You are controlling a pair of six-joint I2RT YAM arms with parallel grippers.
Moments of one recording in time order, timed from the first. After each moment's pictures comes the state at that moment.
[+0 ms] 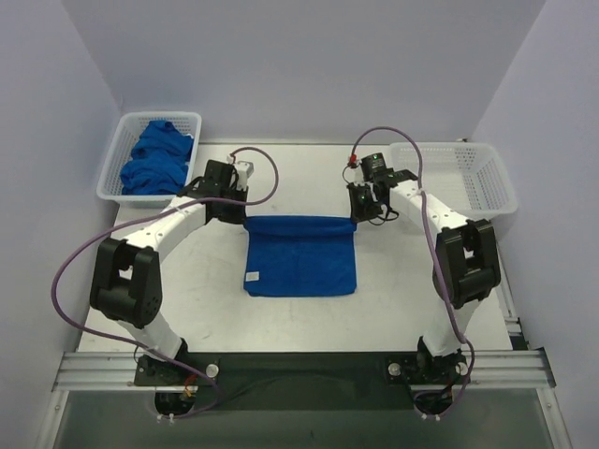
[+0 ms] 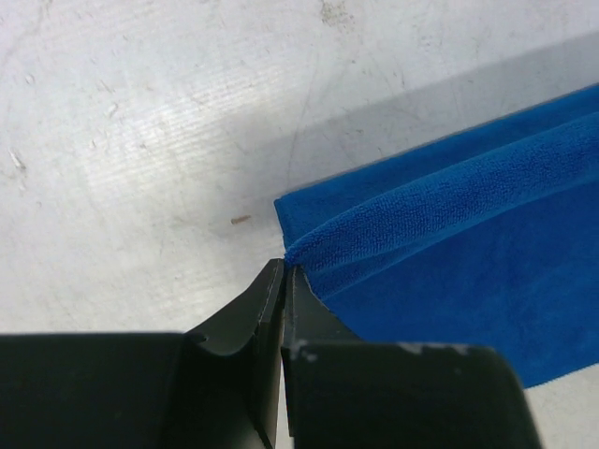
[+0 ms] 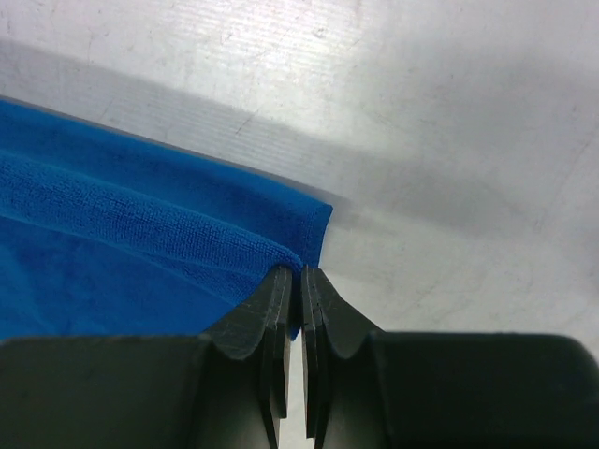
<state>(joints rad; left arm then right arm) -0.33 1.69 1.24 -0.46 0.09 -0.10 0.32 1.83 1.38 -0.63 -0.10 0.10</state>
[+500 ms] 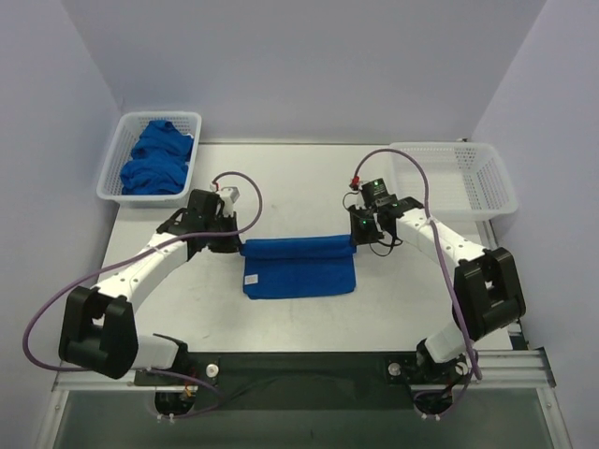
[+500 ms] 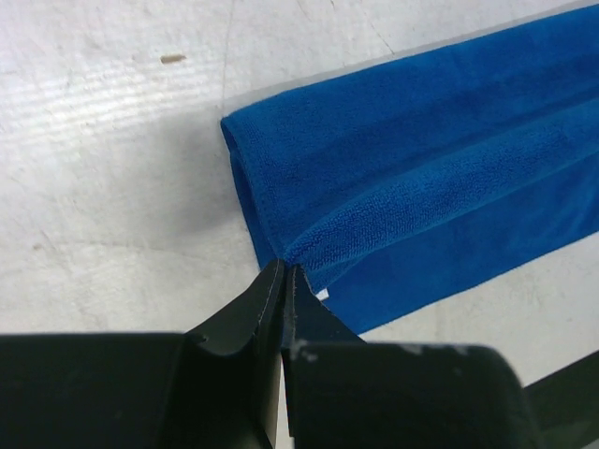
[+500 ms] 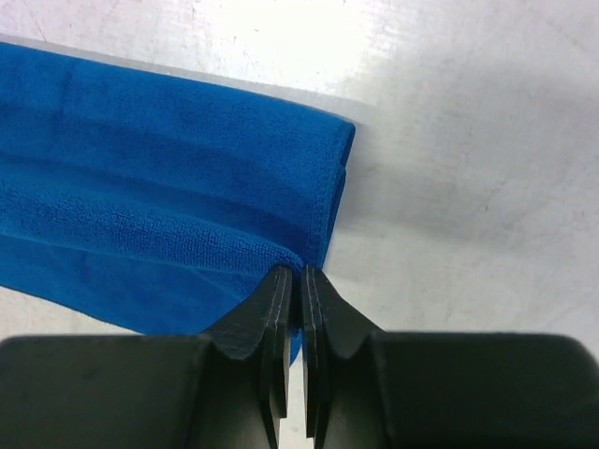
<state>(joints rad) -0.33 1.37 0.91 -0.45 0.19 -0.27 0.41 1.59 1.08 -0.55 -0.08 0.22</state>
